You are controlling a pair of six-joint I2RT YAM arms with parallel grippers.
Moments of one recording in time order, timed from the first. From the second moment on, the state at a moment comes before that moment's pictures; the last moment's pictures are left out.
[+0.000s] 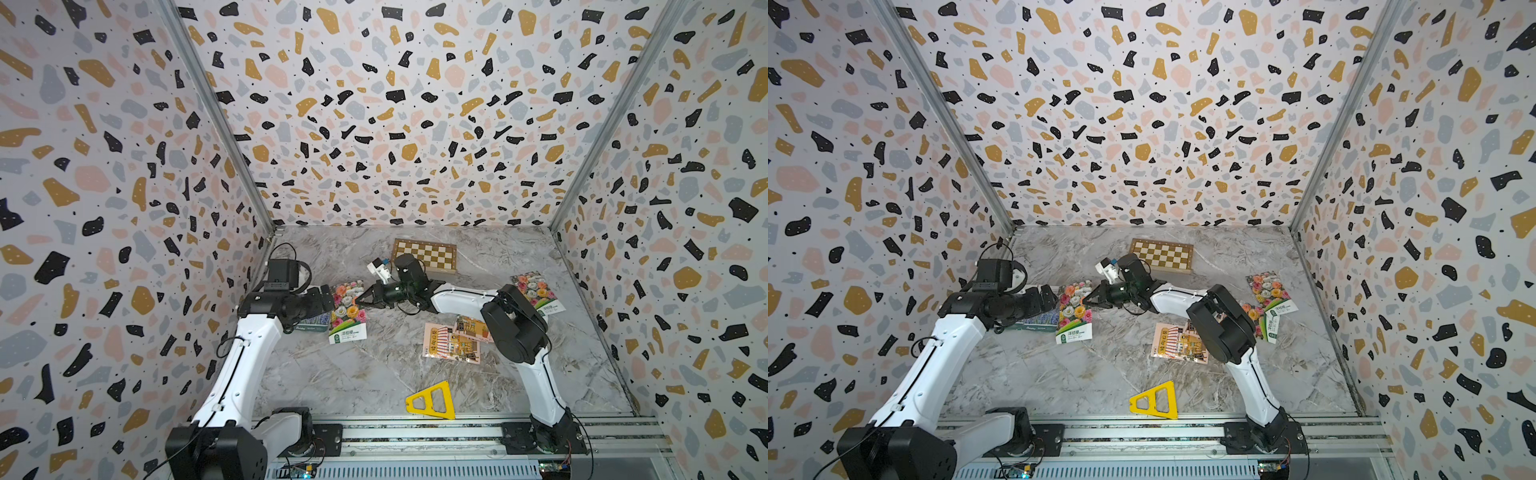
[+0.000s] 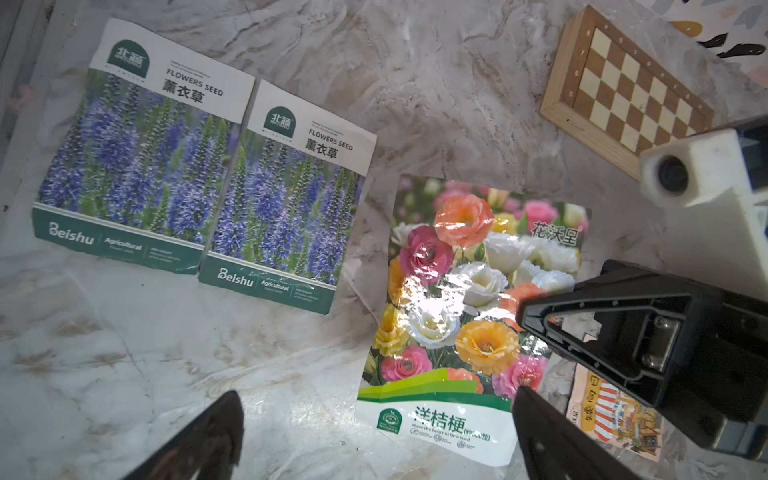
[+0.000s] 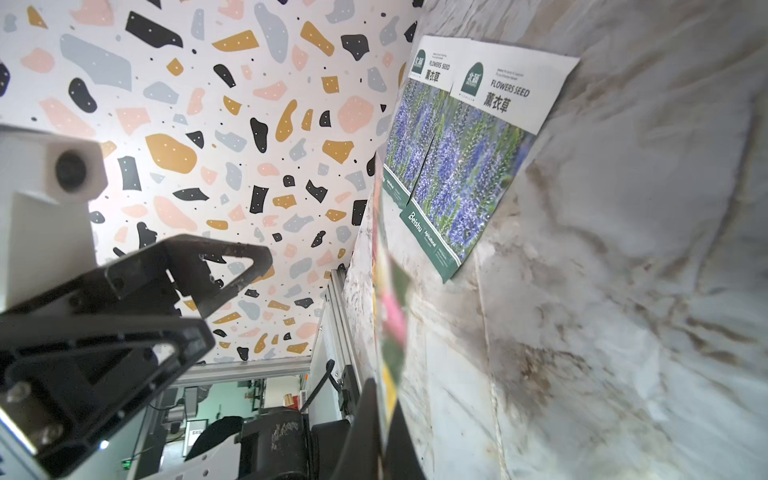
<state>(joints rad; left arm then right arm) 0.00 1.14 1.02 -0.89 0.14 -0.32 0.79 2.21 1.54 0.24 -0.82 0.93</state>
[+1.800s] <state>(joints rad) 0.01 1.13 0.96 -0.85 0.10 -0.27 0.78 2.50 1.97 -0.19 -0.58 0.91</state>
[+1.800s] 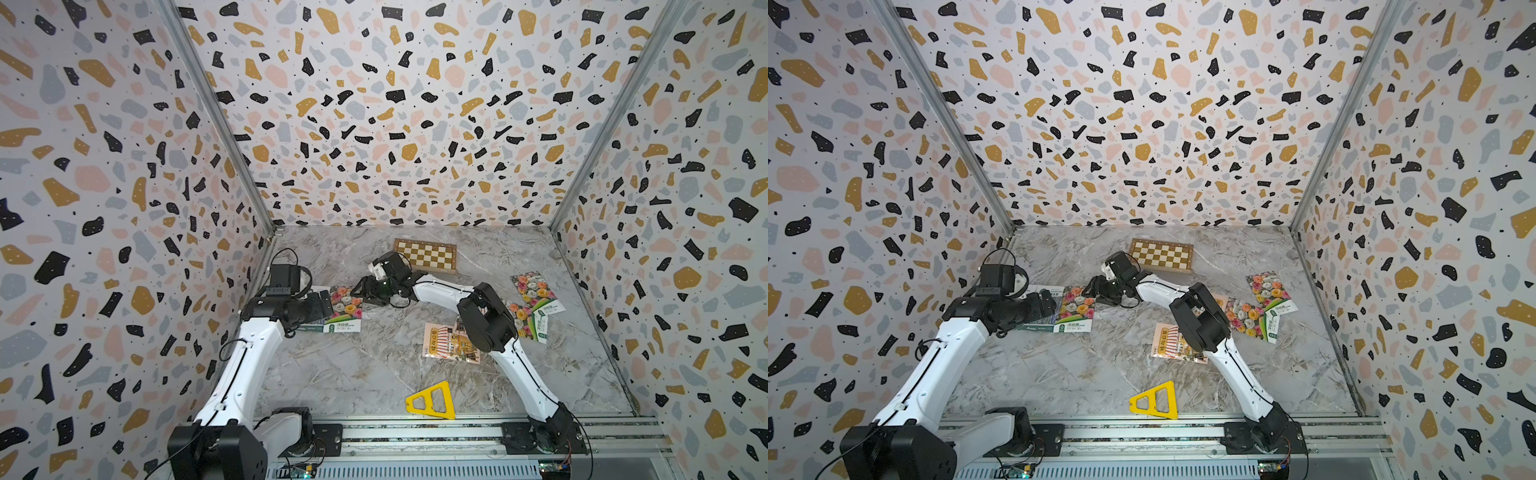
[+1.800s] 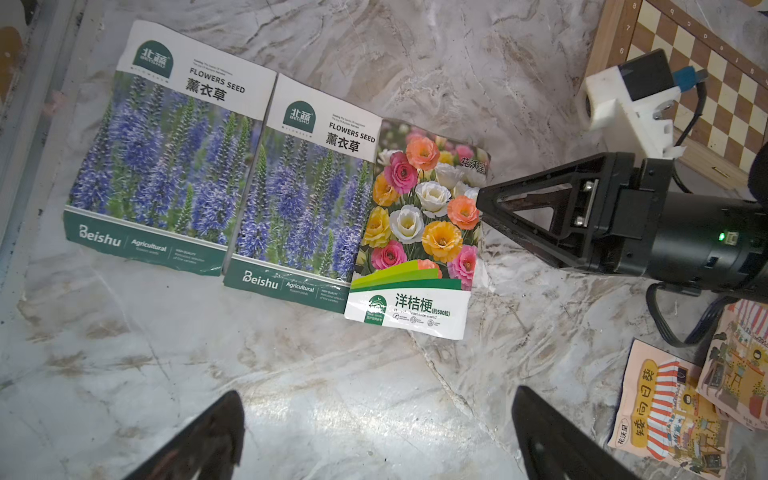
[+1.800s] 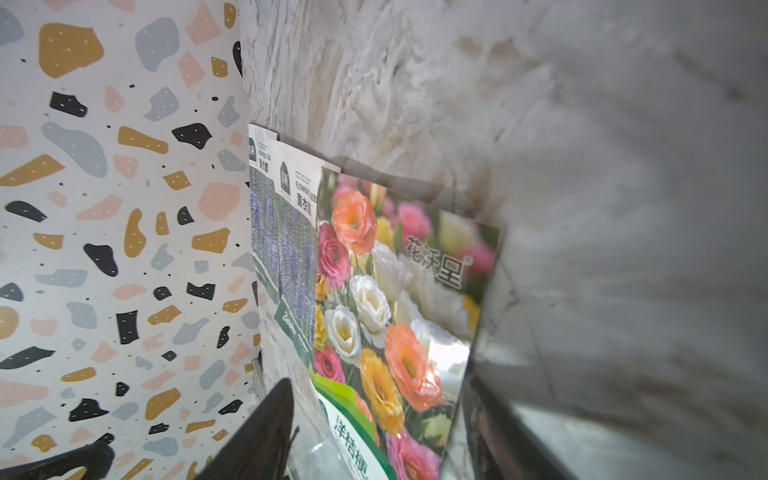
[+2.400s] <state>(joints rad) 0.02 1.12 0.92 -0.81 0.24 -0.26 0.45 1.64 1.15 -0.23 -0.32 0.60</state>
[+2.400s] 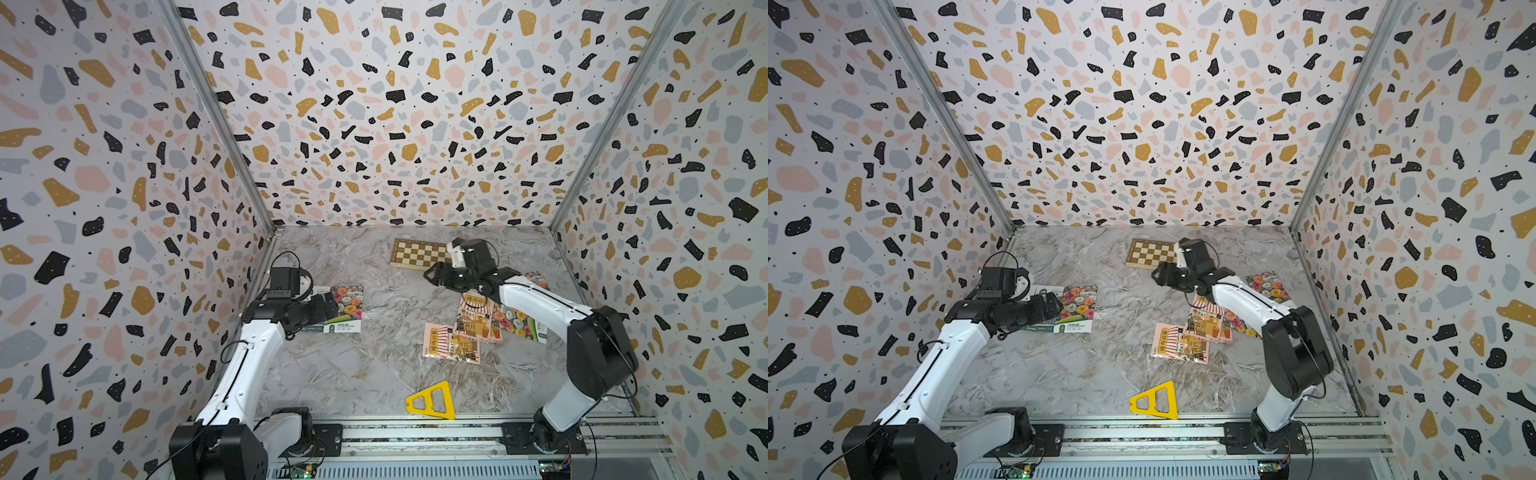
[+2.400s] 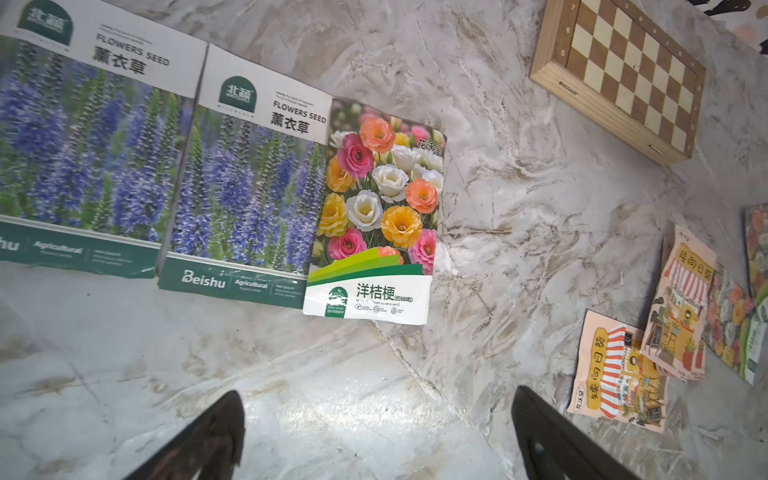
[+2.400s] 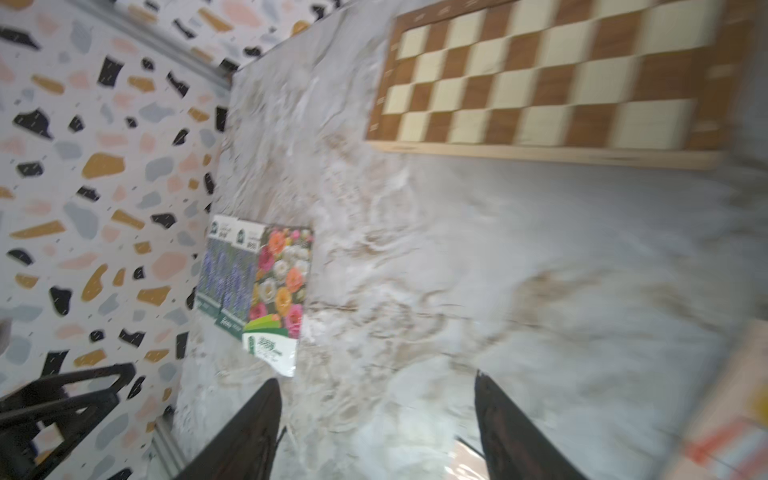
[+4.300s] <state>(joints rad) -0.69 1.94 1.30 -0.28 0.65 -0.85 -0.07 1.46 0.65 -0.20 -0.41 0.56</state>
